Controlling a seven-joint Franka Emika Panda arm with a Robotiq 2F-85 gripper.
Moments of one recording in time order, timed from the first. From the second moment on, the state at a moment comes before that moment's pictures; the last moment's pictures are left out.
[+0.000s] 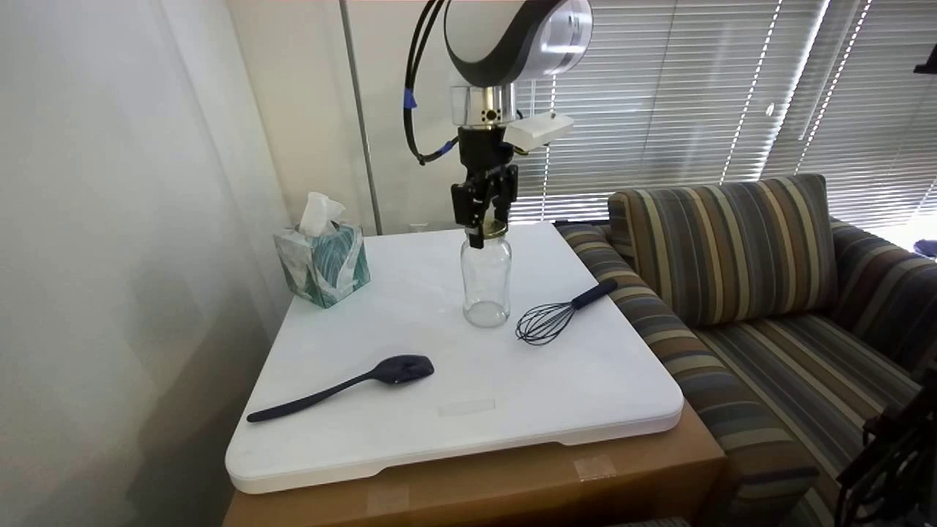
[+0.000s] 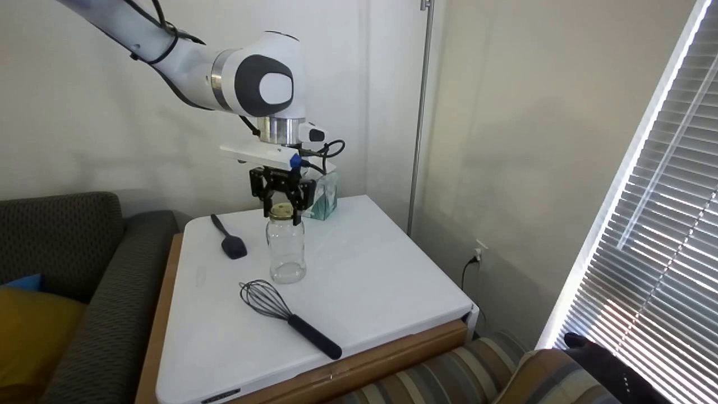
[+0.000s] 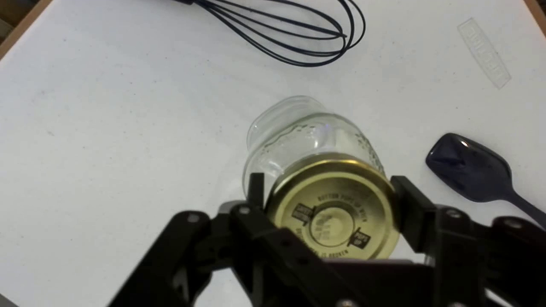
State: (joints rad) arm 0.08 0.82 0.06 -1.38 -0.03 2.14 -0.12
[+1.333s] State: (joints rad) arm 0.06 0.76 0.05 -1.38 -0.03 2.12 -0.14
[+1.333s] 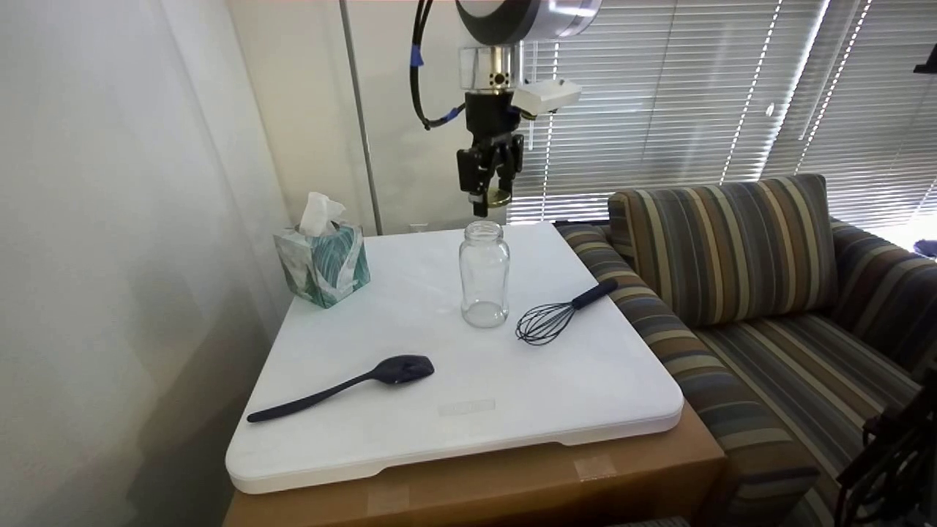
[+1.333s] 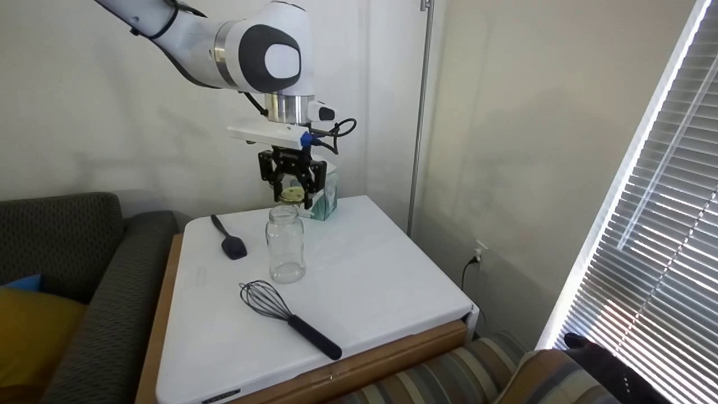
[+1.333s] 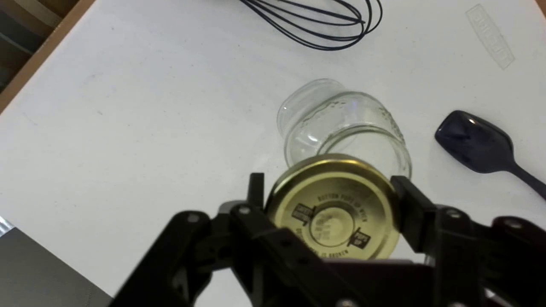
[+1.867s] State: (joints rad) arm -0.02 0.77 0.02 -1.41 -0.03 2.12 -0.12
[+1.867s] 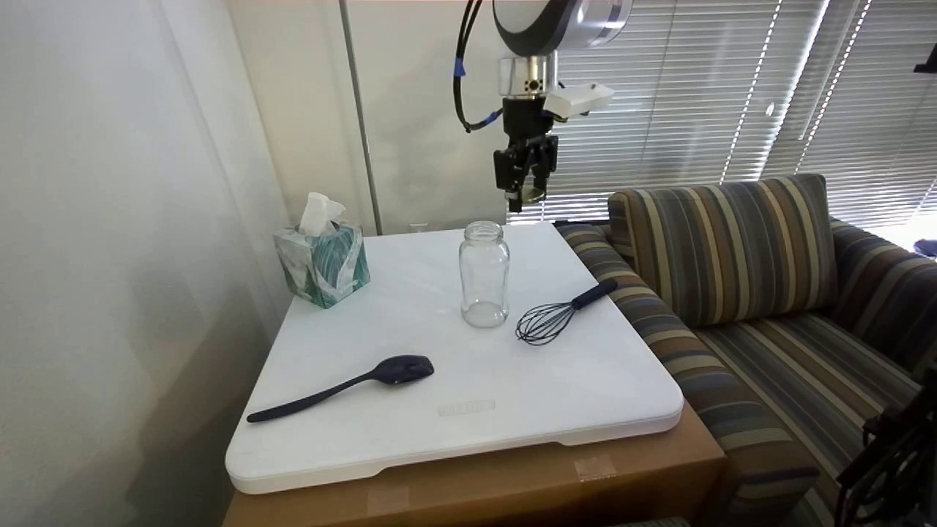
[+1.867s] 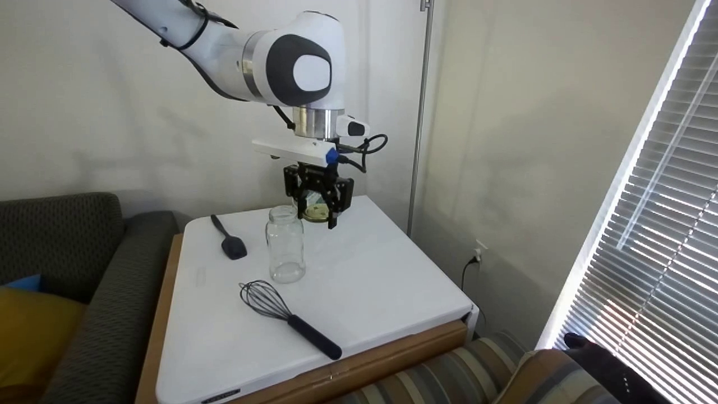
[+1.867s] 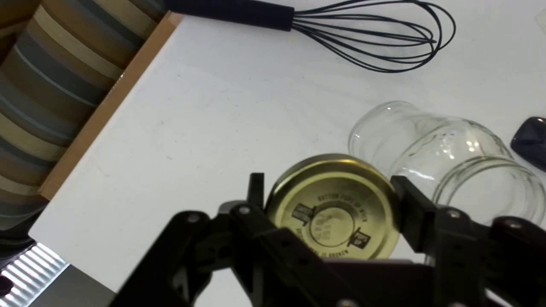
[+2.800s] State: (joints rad) arm -0.08 0.90 -0.03 -1.44 0.04 2.25 0.07
